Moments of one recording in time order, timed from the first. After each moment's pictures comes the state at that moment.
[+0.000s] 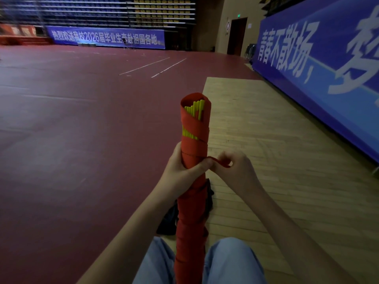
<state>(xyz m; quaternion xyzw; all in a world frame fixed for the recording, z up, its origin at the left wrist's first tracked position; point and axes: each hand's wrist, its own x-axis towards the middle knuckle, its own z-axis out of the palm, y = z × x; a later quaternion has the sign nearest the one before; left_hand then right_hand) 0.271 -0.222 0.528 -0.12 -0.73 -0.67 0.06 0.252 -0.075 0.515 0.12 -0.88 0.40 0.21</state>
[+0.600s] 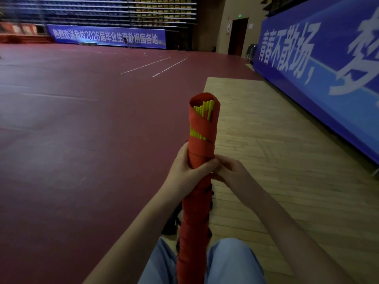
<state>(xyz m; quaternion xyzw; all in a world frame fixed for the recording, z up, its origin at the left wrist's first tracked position) 0.266 -0.218 0.525 -0.17 -0.73 -0.66 0.06 0.262 -0.077 0.518 0.17 -0.74 0.65 -0.05</state>
